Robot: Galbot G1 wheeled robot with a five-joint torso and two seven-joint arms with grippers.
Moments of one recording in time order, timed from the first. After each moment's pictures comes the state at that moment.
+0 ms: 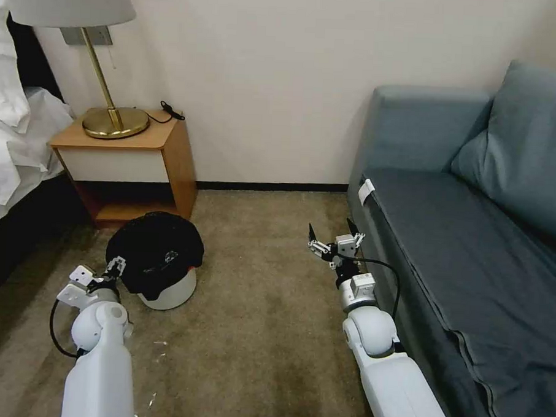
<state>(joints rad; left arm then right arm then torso) 1.06 -1.52 -0.94 -1.58 -0.55 0.26 -0.21 -1.07 1.41 0.29 1.63 0.03 0.10 0.05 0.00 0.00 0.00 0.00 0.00</state>
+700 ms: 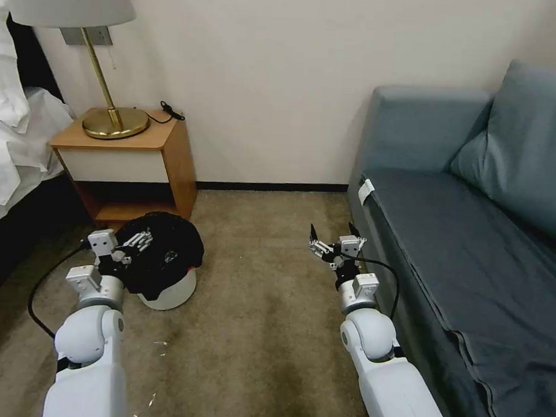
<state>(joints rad) 1.16 -1.54 -0.86 -1.83 -0.09 0.14 0.19 -1.09 1.42 0.29 1.68 0.13 0.05 0.13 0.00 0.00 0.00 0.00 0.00</state>
